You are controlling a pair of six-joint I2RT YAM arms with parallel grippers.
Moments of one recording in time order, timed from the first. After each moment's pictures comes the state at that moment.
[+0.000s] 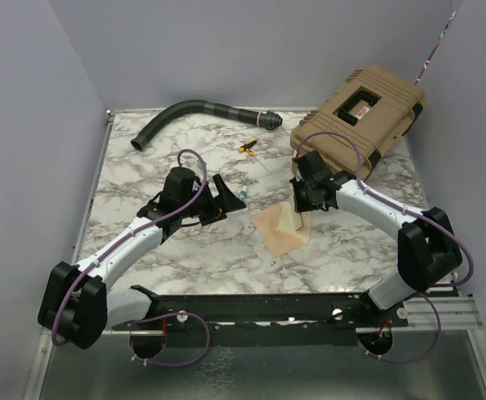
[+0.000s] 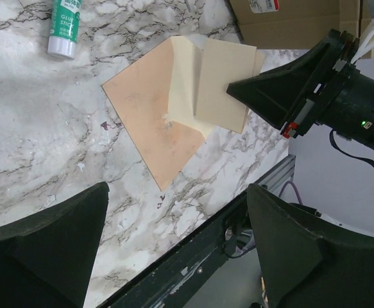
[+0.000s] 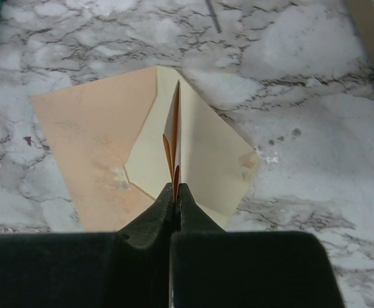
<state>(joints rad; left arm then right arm) -0.46 1.19 0.71 -0.11 0.42 -0.89 0.54 1.57 1.08 -0.57 0.08 0.34</state>
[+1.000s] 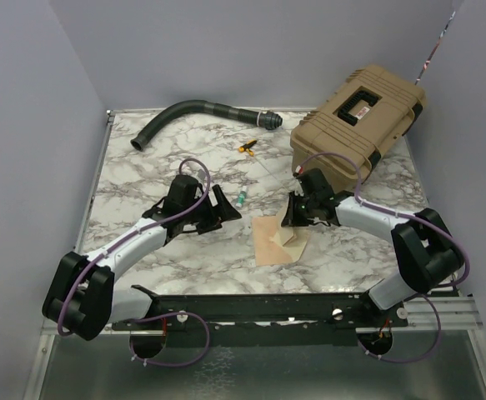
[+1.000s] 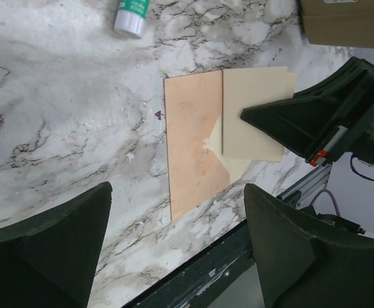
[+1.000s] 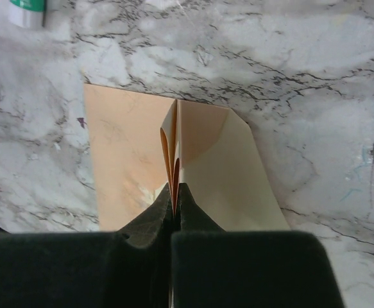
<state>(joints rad) -0.46 1.25 0.65 -0.12 0.37 -0.85 0.54 1.55 0.82 -0.24 -0.20 0.50</state>
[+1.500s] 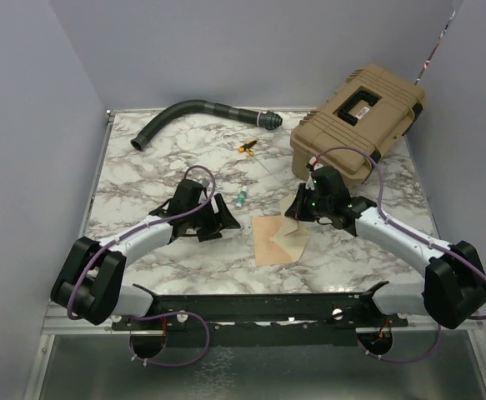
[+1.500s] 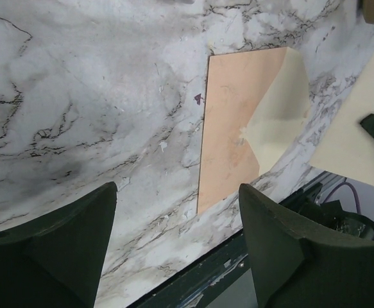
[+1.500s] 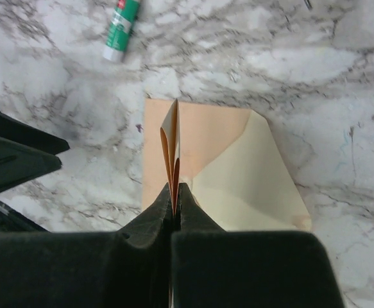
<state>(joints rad) -0.46 1.34 0.62 -0.12 0.38 -0.84 0.55 1.31 0.81 -0.25 -0.14 0.57</state>
